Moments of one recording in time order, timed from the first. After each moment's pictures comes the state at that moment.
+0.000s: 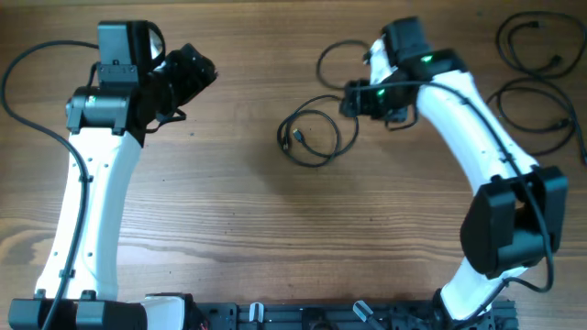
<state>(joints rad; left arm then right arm) -0.04 1.49 1.46 -0.83 0.21 -0.68 0.29 1.88 1.53 -0.93 -0.25 0.27</state>
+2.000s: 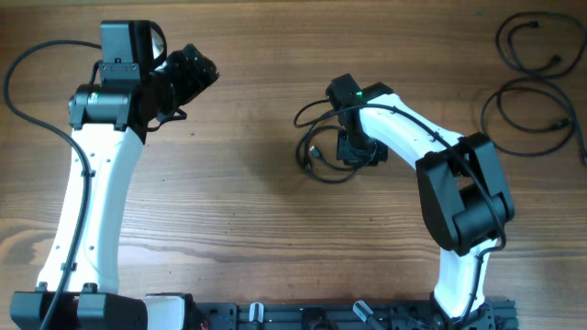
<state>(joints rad) -0.04 1.51 1.46 -0.83 0.21 -0.67 0.44 2.08 1.42 -0.99 0.12 0.54</state>
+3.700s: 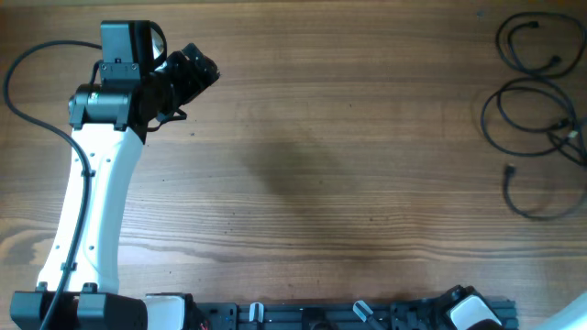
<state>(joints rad) -0.04 1.51 1.46 -0.83 0.21 -0.67 -0.93 1.21 1.45 -1.10 -0.26 0.29</state>
